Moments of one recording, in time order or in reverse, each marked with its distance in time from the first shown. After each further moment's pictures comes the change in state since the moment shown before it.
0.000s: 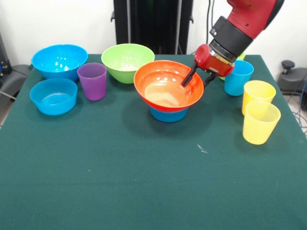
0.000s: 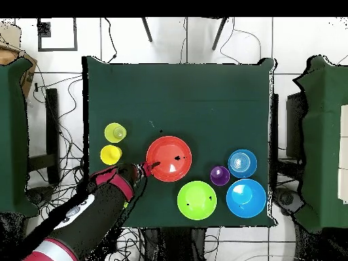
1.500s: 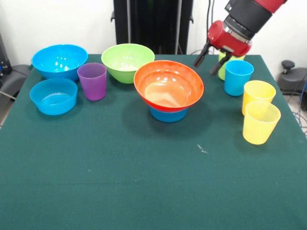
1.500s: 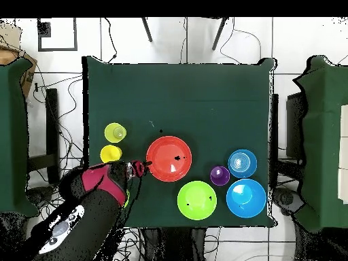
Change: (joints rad) arm 0.001 -0.169 0.005 0.008 -0.001 0.161 0.000
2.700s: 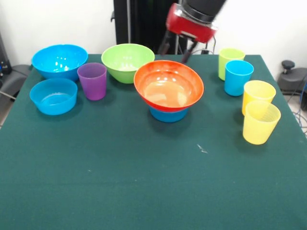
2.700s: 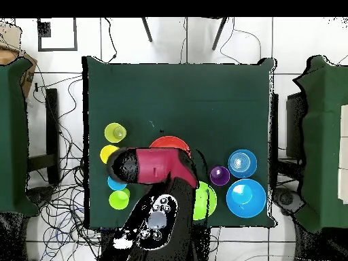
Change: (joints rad) arm -0.432 -0.279 0.252 0.066 -0.127 0.148 -0.011
